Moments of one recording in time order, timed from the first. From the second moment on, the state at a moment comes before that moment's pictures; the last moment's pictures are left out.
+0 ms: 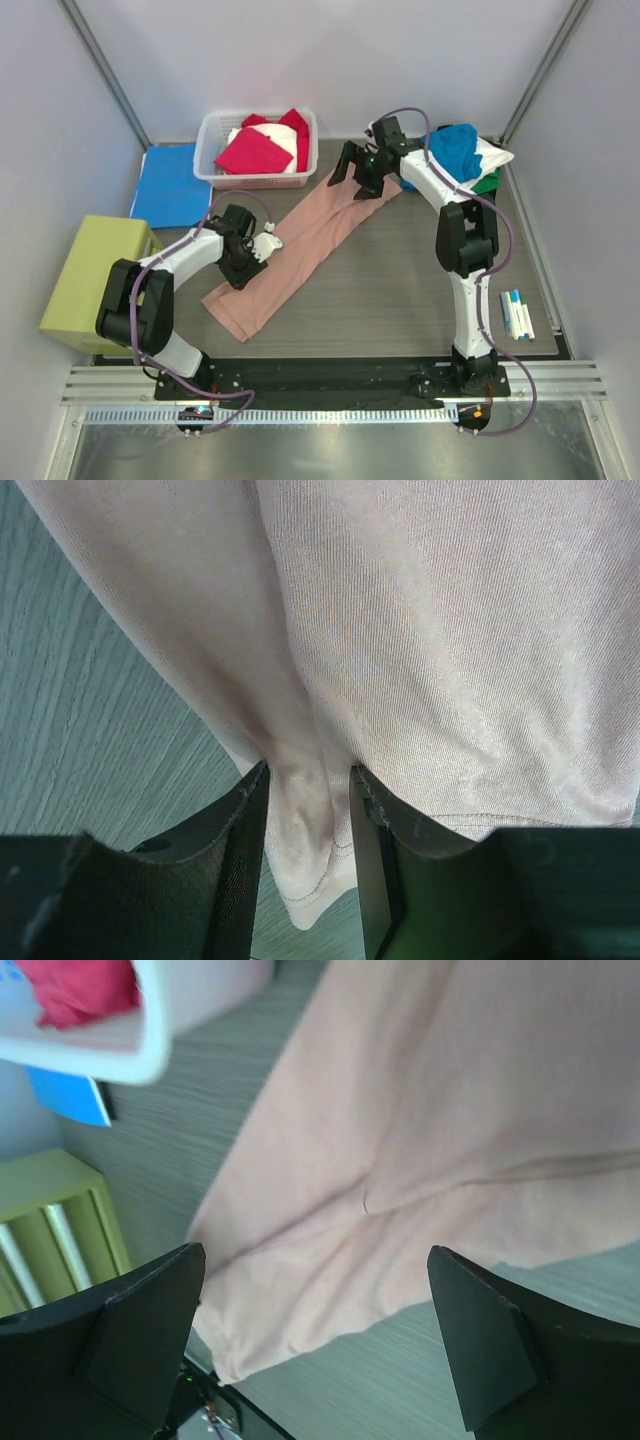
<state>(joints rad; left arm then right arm) -0.31 1.55 0.92 -0.73 0.10 0.64 0.33 2.21 1.94 -0.68 -0.43 0.59</state>
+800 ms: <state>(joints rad) -0.47 1.64 0.91 -0.65 -0.26 0.59 0.26 2.41 2.02 -0.59 -0.46 0.66</state>
